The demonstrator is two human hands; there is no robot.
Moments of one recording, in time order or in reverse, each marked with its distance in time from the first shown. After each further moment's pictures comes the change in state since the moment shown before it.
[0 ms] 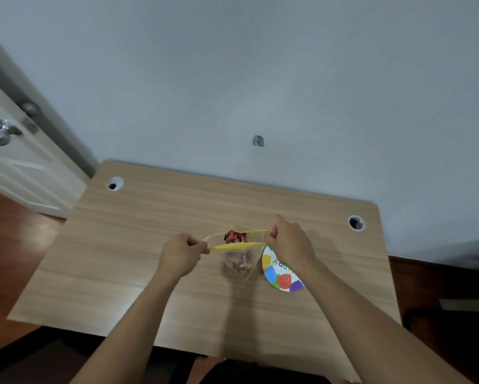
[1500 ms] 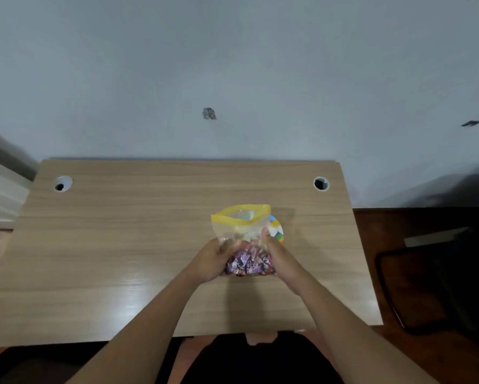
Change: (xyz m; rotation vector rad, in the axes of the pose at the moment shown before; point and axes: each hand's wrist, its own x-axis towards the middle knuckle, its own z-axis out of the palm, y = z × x) left_hand -0.026 -0.009 0.135 0.000 -0.653 0.309; right_hand -0.060 0.118 0.059 0.964 -0.311 0.330
